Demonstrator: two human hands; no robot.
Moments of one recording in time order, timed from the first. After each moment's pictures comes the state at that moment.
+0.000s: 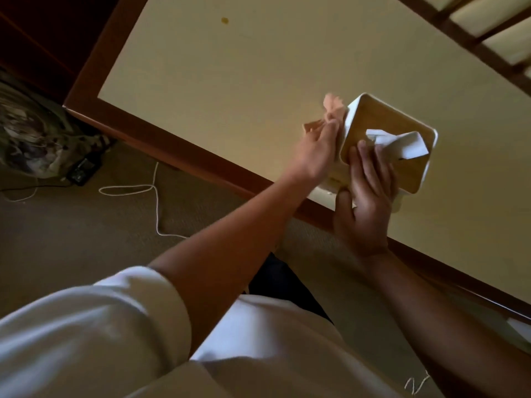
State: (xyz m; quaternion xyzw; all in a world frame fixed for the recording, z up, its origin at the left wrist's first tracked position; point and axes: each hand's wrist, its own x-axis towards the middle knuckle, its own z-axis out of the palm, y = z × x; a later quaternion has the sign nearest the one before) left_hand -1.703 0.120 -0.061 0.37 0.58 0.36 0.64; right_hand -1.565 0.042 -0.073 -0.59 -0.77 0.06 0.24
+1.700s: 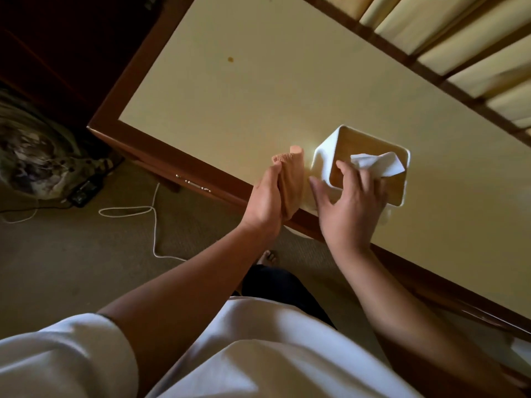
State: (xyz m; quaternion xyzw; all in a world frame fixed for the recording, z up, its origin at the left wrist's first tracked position) left_hand -1.746 0.047 -0.076 0.12 0.54 0.43 0.72; right_hand -1.601 0.046 -0.057 -0.70 -0.69 -0.07 0.20
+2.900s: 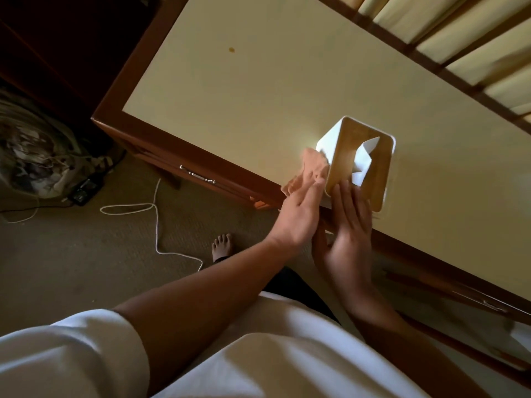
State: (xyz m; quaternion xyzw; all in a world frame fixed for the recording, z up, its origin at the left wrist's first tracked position) left_hand -1.718 0.011 -0.071 0.34 0.49 0.39 0.70; right_hand -1.597 -0.039 -0.056 -0.65 -0.73 0.06 0.18
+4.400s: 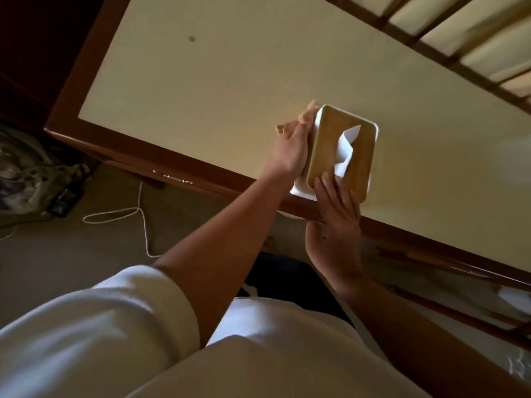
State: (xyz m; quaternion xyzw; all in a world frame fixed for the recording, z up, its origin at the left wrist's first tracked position) left_hand -1.697 0.105 -0.066 0.34 0.56 0.35 0.67; right_hand -1.582 -0.038 -0.062 -0.64 -0.73 0.07 0.23
